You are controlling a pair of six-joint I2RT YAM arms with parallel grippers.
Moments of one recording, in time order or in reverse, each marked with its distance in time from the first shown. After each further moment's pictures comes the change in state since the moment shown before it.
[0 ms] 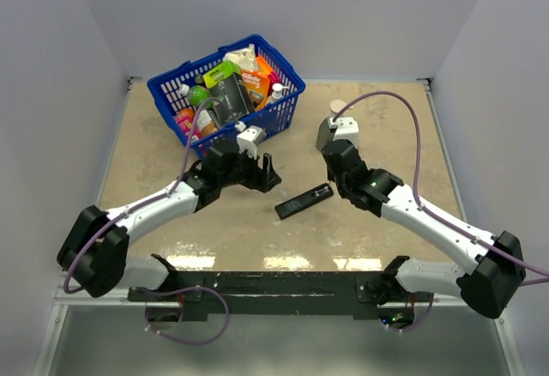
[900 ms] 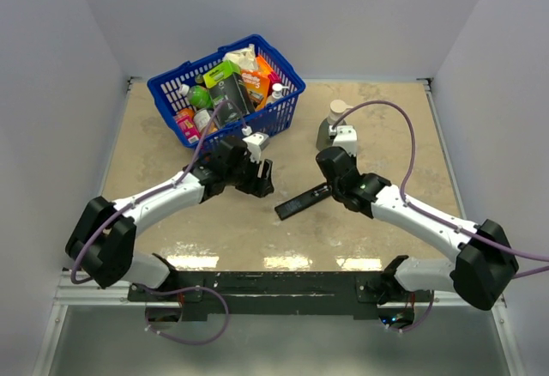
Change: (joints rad) left arm 0.000 0.114 0.133 -0.285 -0.011 0.071; right arm -0.008 0.075 -0.098 0.069 0.084 0.077
